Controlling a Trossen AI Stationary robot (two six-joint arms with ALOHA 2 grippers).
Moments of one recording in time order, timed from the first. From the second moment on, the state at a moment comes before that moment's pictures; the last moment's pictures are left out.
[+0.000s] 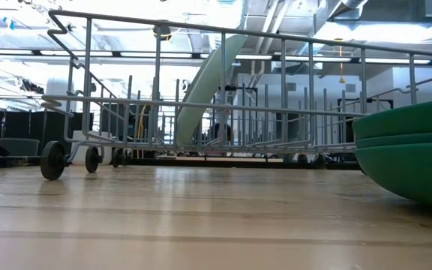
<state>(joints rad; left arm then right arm) -0.42 0.71 0.85 -0.30 -0.75 0.08 -0.05 1.17 1.35 0.14 0.20 -0.18</state>
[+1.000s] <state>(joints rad) -0.42 0.71 0.85 -0.30 -0.75 0.07 0.14 1.12 1.35 -0.54 1.04 -0.04</state>
